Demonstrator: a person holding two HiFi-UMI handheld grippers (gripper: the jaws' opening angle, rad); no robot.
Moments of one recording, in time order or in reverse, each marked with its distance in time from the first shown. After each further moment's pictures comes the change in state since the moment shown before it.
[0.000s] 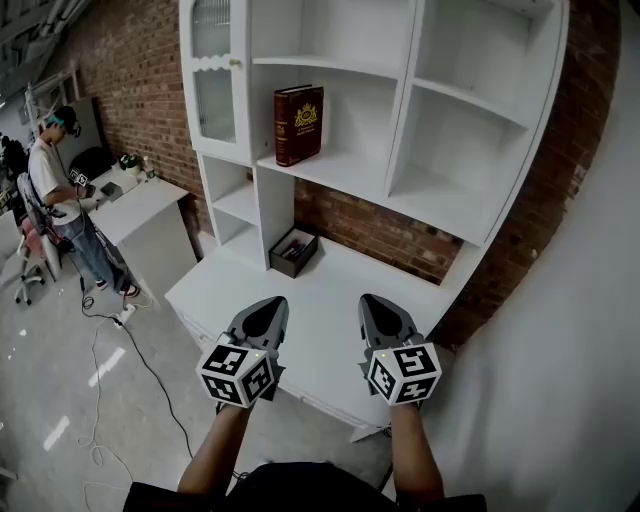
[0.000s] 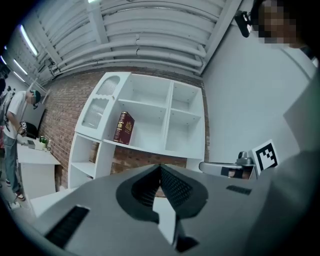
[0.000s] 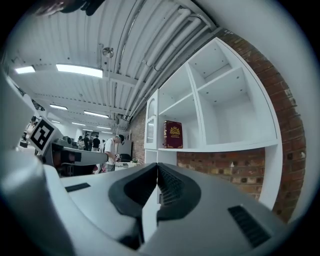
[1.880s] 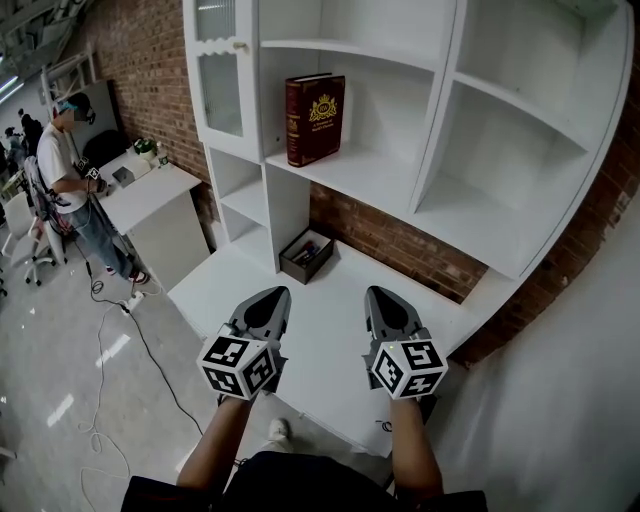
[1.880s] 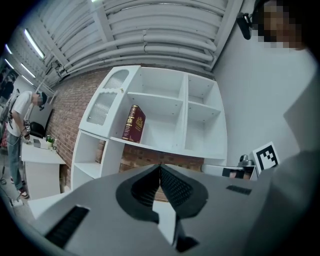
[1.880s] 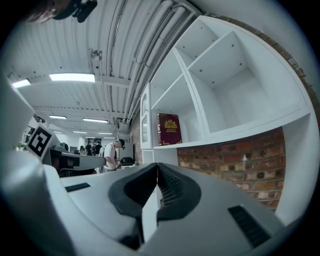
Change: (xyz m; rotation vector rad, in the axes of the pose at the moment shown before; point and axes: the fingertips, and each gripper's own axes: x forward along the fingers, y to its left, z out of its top) left arm 0.084 0.065 -0.007 -0.020 -0.006 0.095; right arm 0.102 -0.057 -0.020 0.094 -0.002 0.051
